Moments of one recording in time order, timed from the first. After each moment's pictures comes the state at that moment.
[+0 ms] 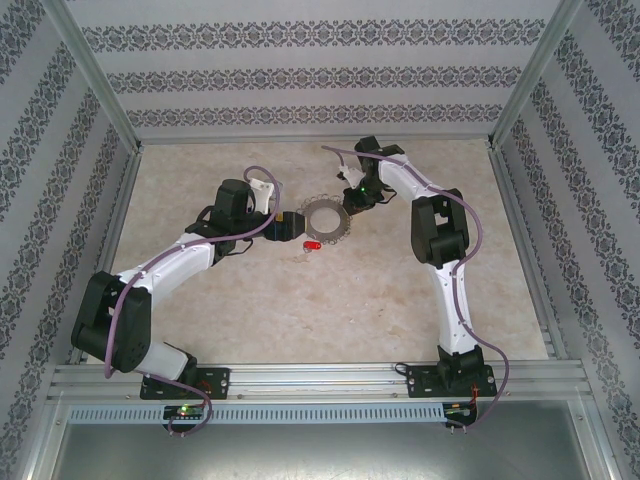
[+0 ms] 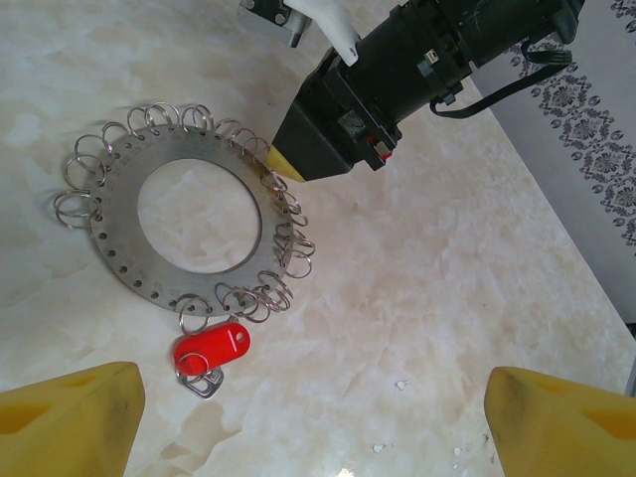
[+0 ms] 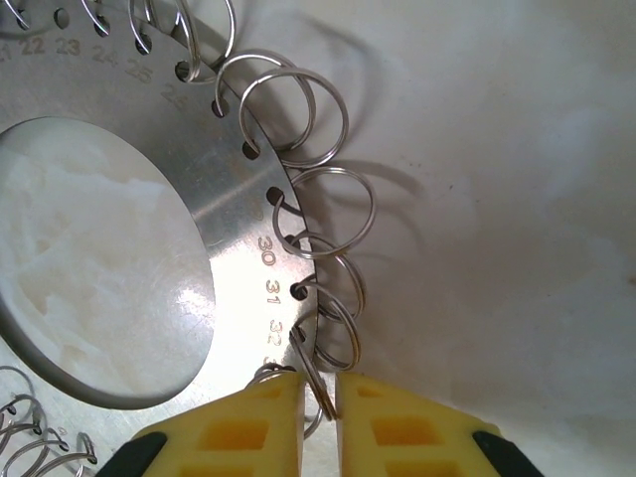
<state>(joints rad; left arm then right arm) -0.37 1.46 0.92 -0.05 0.50 -0.34 0.29 2.41 2.05 -1.04 -0.32 -0.18</state>
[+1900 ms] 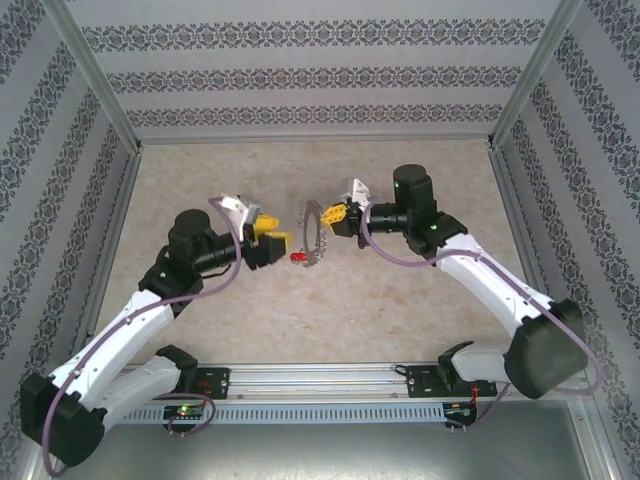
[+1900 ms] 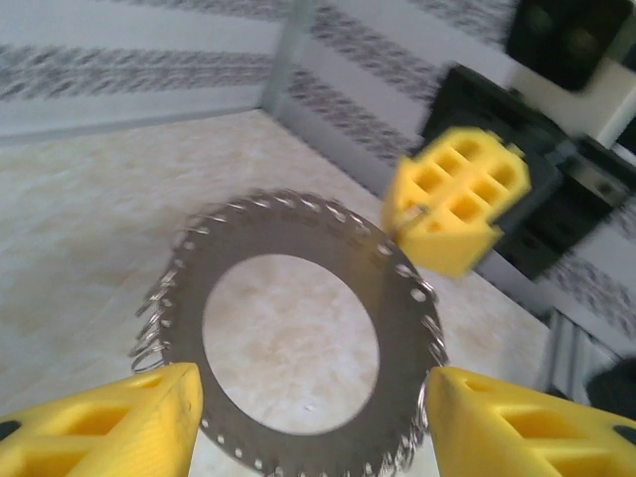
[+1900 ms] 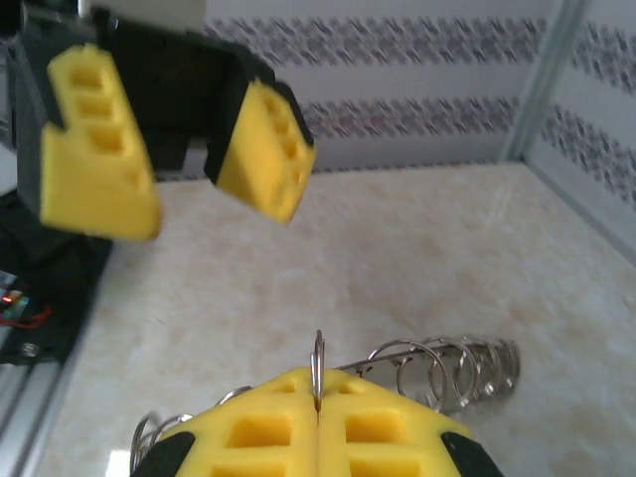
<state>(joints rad) -0.48 0.89 0.70 0.00 0.58 -0.20 0.47 1.27 0.99 -0.08 -0.95 -0.33</state>
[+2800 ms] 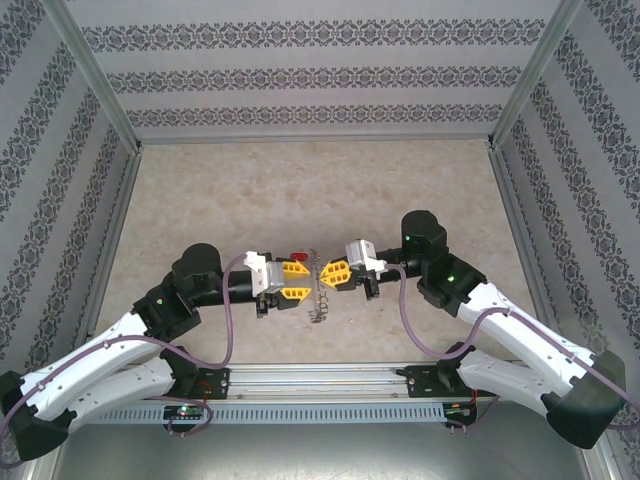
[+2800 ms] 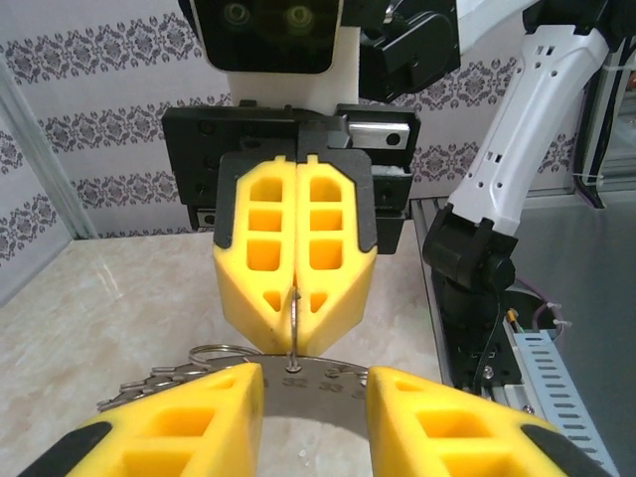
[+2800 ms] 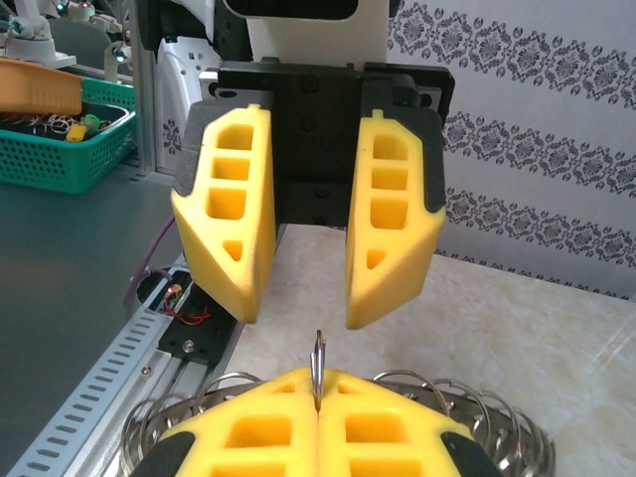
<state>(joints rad) -0.83 0.77 0.71 -0.08 0.54 0.24 0.68 0.97 0.78 -0.05 -1.01 -0.40</state>
